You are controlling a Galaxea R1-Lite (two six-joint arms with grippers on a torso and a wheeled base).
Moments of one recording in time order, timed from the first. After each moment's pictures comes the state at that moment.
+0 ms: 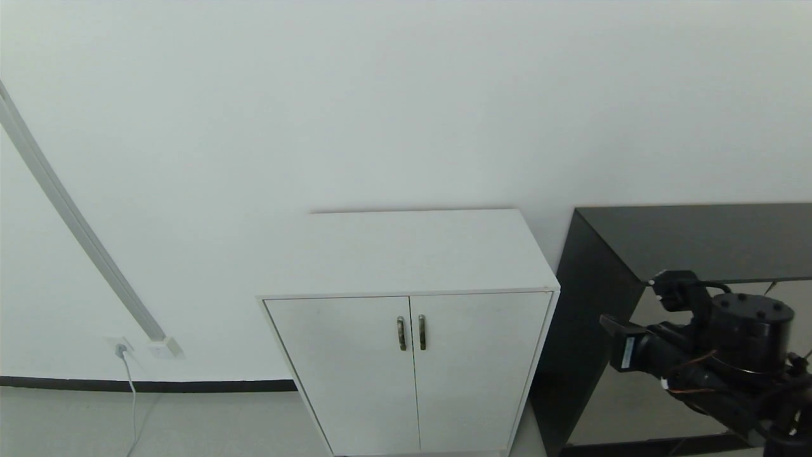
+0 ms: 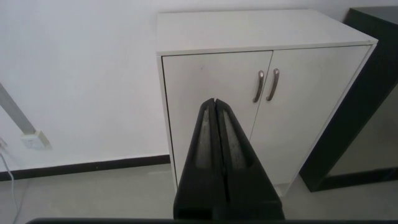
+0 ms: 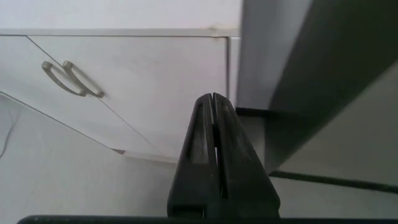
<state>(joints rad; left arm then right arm) -0.01 0.00 0.00 0.01 -0.06 0.00 0.37 1.77 -0.28 -1.23 -0.15 0.16</state>
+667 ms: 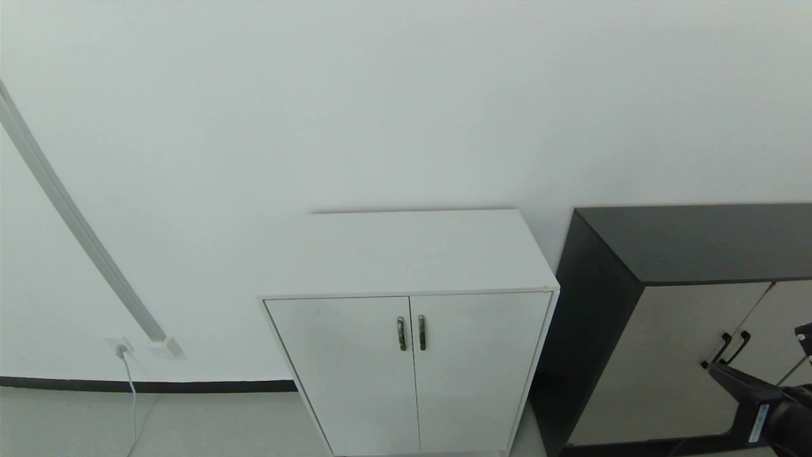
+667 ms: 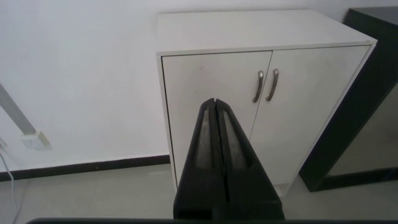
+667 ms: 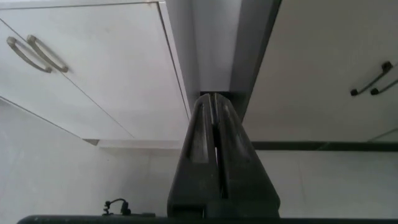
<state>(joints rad) 0.00 0.00 0.00 0.01 -0.06 0.00 0.24 1.28 0.00 -1.00 -0.14 0.10</state>
